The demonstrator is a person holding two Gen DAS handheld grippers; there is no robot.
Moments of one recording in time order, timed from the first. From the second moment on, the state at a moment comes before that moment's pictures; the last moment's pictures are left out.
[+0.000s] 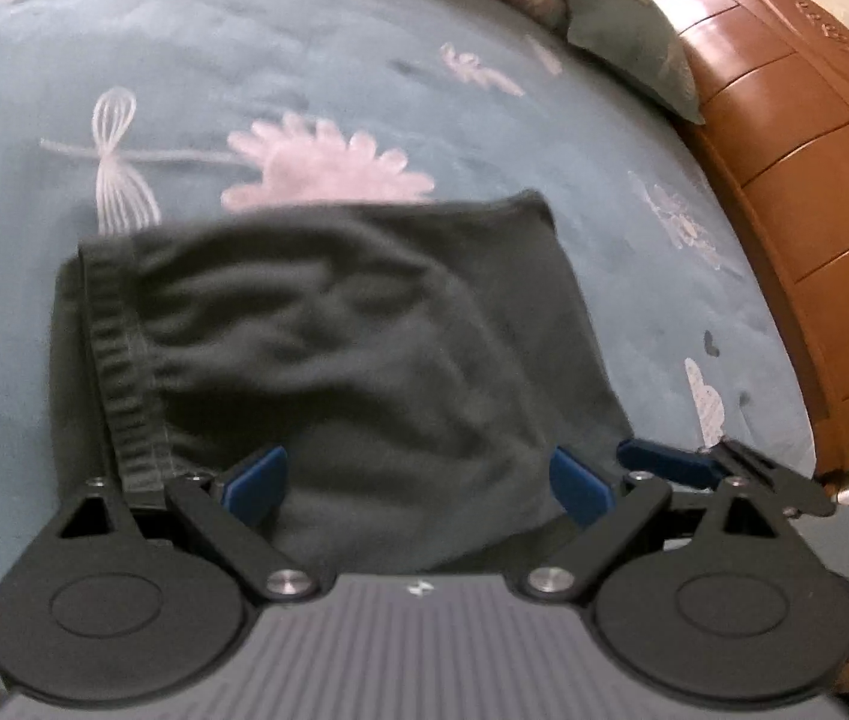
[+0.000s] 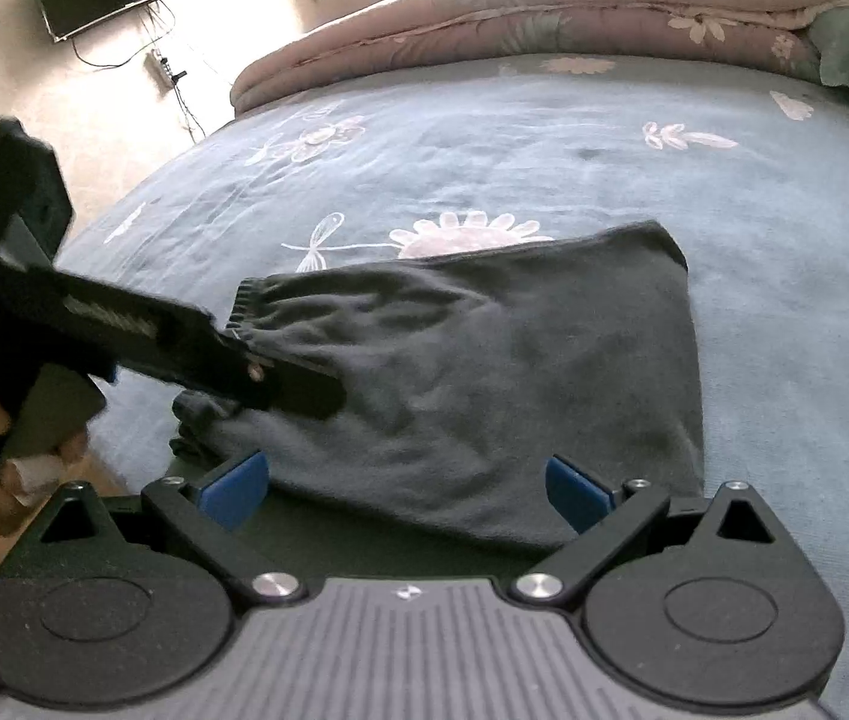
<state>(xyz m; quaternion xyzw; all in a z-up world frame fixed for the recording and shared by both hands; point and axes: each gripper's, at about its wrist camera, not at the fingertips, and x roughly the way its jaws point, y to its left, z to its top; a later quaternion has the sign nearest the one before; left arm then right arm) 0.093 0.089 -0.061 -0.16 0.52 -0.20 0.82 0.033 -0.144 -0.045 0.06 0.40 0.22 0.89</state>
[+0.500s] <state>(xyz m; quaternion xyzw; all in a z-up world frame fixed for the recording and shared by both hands) 0.071 0.121 -0.059 -0.20 0.50 -0.17 0.82 0.024 -0.145 -0.039 0.06 0.40 0.22 0.89</state>
